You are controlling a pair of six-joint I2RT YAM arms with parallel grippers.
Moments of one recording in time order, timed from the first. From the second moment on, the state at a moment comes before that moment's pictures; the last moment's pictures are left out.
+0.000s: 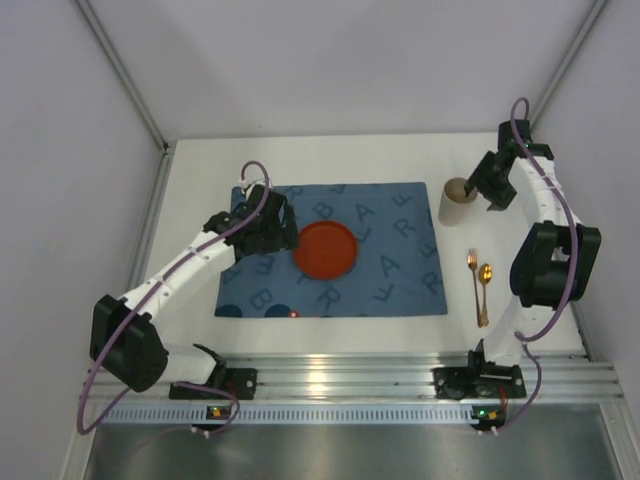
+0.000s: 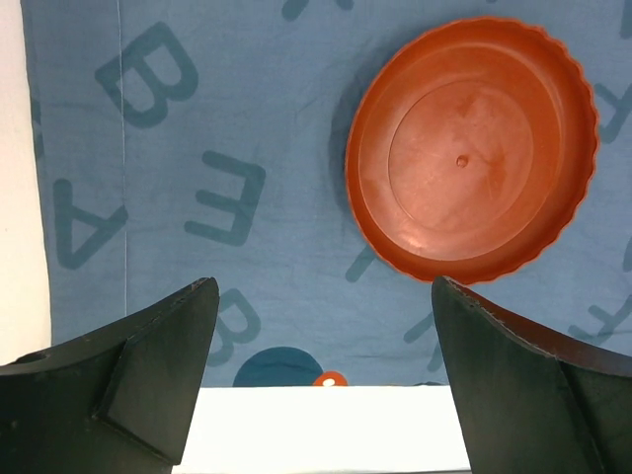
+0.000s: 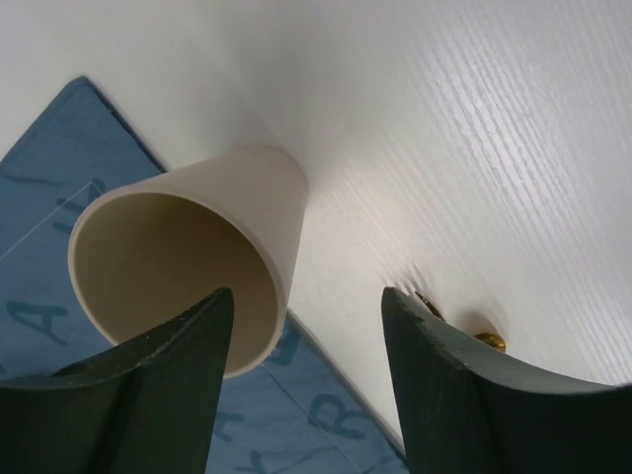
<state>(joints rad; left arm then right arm) -0.54 1.35 1.11 -0.71 -0.25 -0.61 -0.11 1.80 1.62 -0.90 0.08 0.51</state>
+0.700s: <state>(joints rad) -0.53 1.35 1.12 -0.71 -0.27 -0.59 0.17 1.85 1.87 -0.97 0.20 0.48</state>
